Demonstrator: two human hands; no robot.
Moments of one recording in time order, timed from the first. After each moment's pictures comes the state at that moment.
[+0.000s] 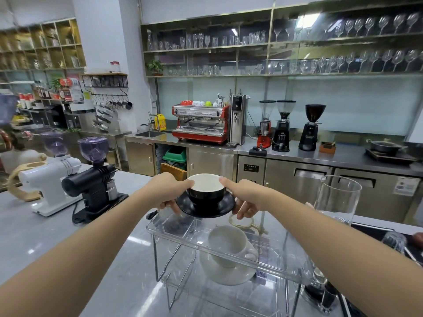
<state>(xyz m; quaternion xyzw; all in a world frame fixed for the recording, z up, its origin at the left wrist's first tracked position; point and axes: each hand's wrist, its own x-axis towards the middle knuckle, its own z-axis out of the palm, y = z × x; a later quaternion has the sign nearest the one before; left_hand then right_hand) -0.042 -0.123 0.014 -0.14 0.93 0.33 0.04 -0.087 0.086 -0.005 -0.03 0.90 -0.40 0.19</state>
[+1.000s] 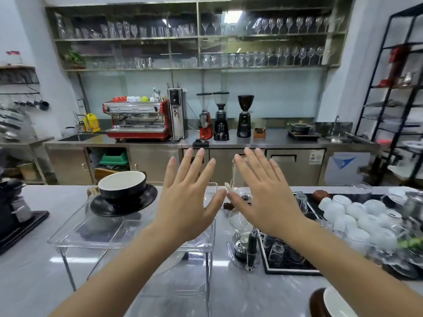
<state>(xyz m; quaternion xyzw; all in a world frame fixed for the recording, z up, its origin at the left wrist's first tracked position) 0.027 0.073 -0.021 0.25 0.91 0.09 -0.32 0.057 0.268 -0.019 -0.10 0.95 -0.03 -0.30</state>
